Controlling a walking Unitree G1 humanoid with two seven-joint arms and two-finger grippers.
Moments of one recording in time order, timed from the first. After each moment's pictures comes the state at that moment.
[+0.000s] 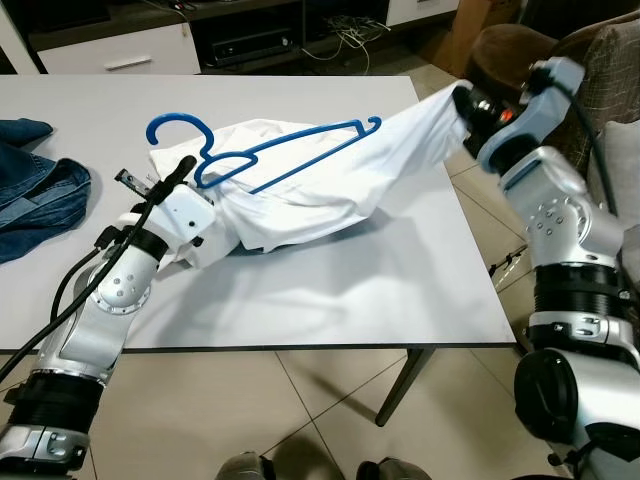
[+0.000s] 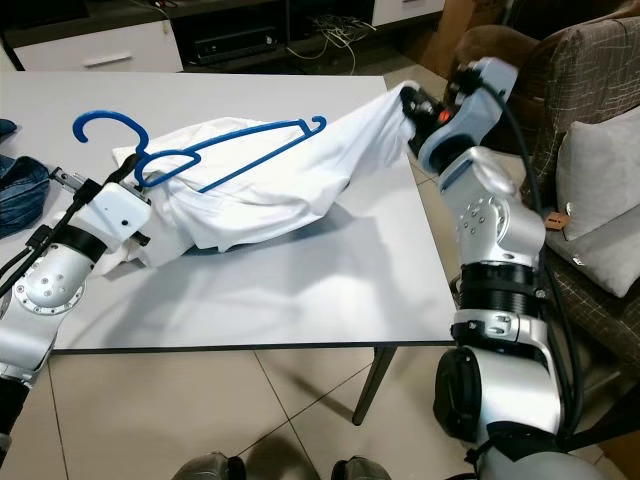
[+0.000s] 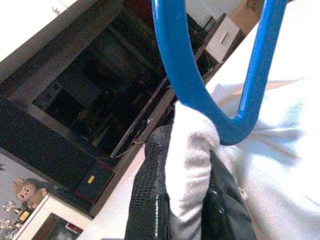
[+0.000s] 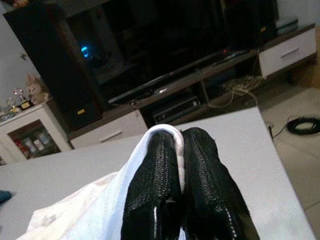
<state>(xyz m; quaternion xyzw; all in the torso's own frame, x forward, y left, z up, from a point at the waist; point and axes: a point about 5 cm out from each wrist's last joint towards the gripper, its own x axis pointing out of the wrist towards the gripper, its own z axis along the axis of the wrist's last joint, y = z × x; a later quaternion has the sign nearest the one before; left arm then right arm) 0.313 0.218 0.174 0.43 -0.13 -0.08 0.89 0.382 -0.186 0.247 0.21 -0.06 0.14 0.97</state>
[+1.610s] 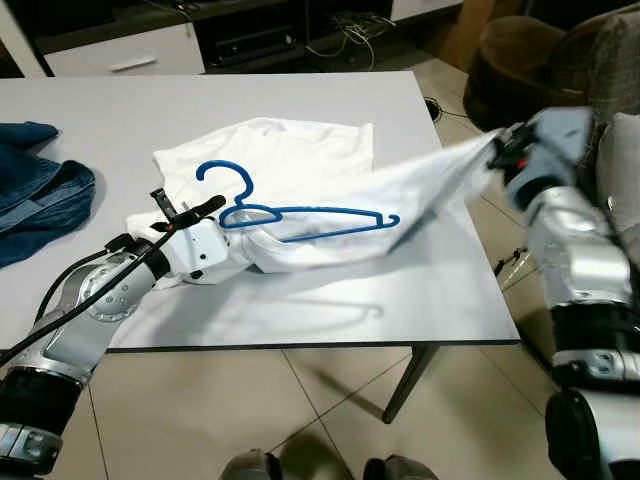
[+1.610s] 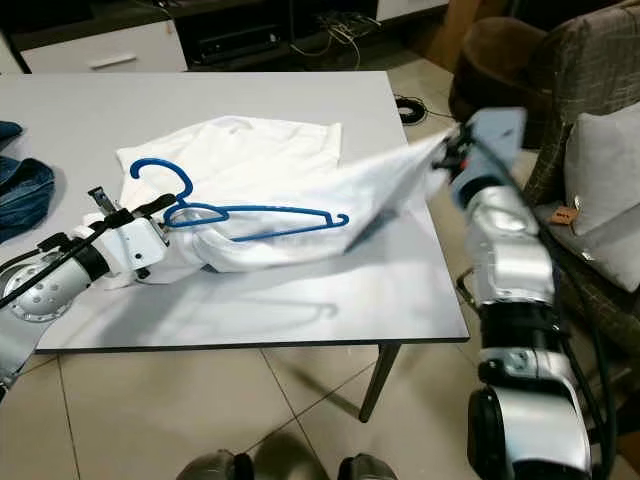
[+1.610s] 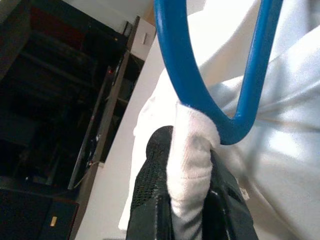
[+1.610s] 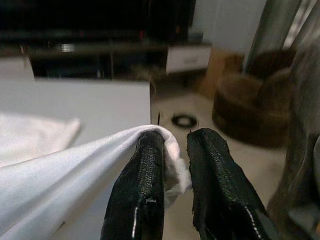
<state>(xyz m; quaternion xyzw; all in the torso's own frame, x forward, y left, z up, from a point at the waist) 0.308 0.216 0.159 0.51 -0.08 -0.23 0.83 0.364 -0.223 0.211 -0.03 -0.03 -0.02 1.00</state>
